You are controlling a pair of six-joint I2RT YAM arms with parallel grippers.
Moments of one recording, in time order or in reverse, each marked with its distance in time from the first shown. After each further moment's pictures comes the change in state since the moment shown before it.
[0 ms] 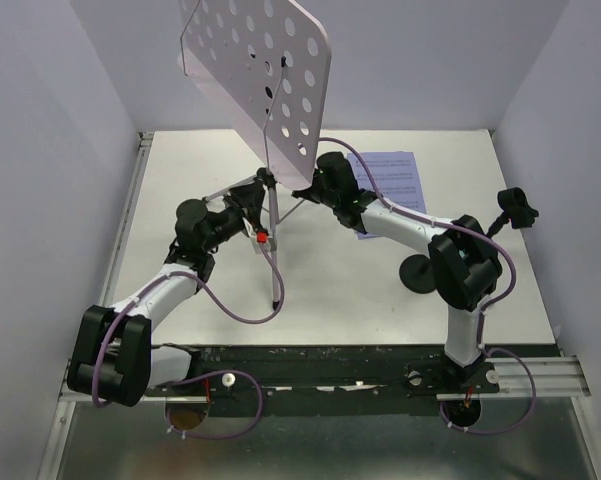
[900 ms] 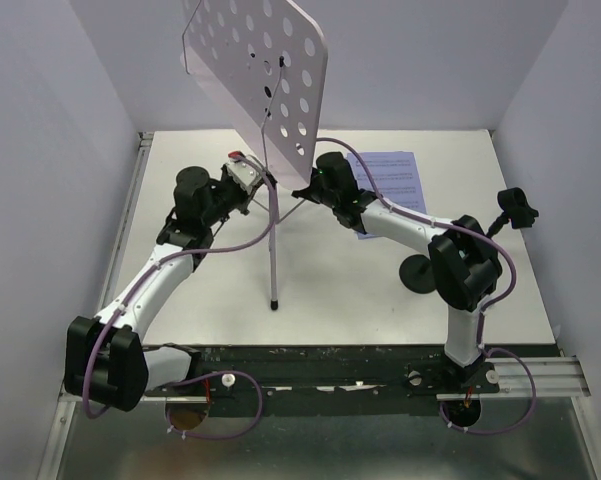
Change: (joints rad) left arm -0.037 -0.021 0.290 -0.417 -0.209 -0.884; right arm 0.006 -0.001 0.000 -0.003 0.017 0.002
